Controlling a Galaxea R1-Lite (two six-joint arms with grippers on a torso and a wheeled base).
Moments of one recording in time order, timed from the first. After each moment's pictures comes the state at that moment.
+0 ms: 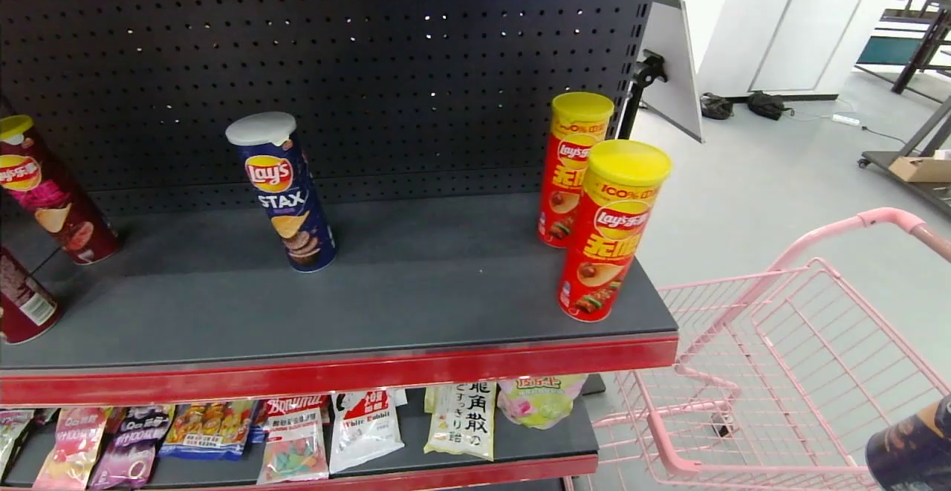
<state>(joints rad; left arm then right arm) 0.00 0.00 0.00 0.00 -0.02 0.00 -0.08 0.46 -0.39 0.08 0.14 -0.23</state>
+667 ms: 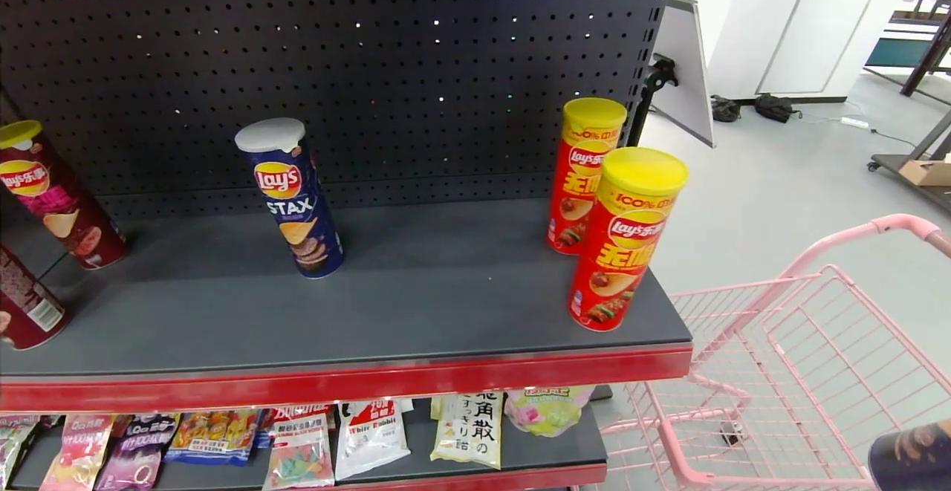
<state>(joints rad) 0.00 0.00 0.00 0.00 -0.02 0.00 -0.06 0.33 -0.37 0.09 0.16 -0.13</state>
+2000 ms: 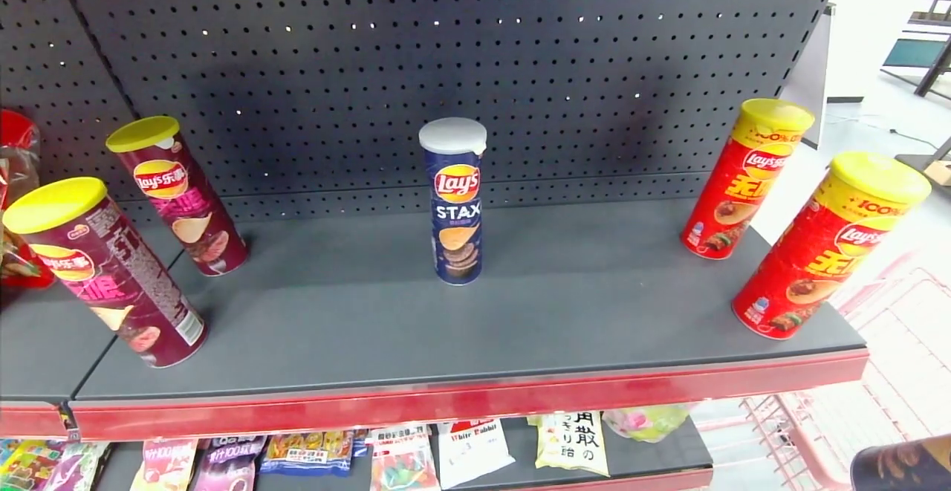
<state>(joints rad) 0.00 0.00 0.00 0.00 -0.02 0.00 -0.03 0.27 -0.32 0.09 0.19 -0.12</state>
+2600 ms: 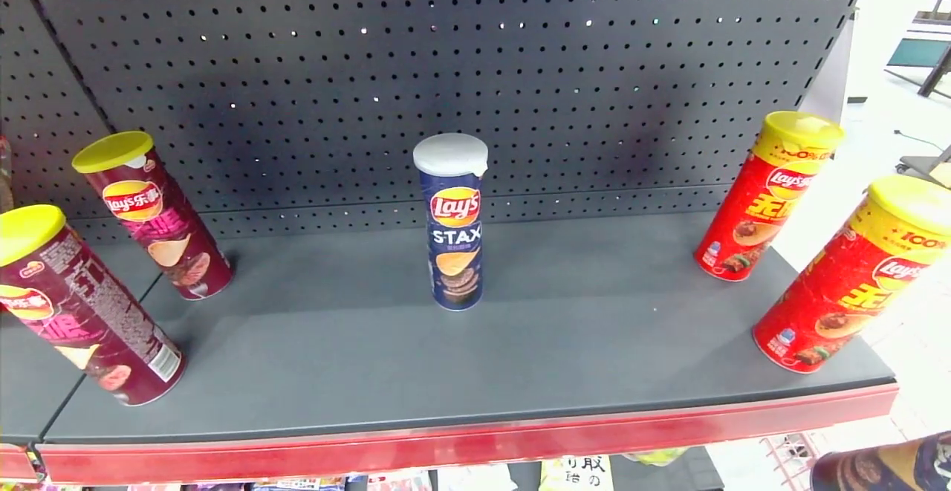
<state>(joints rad) 0.00 0.00 0.00 0.00 -0.02 0.00 0.02 0.34 -0.35 0.09 0.37 -0.15</state>
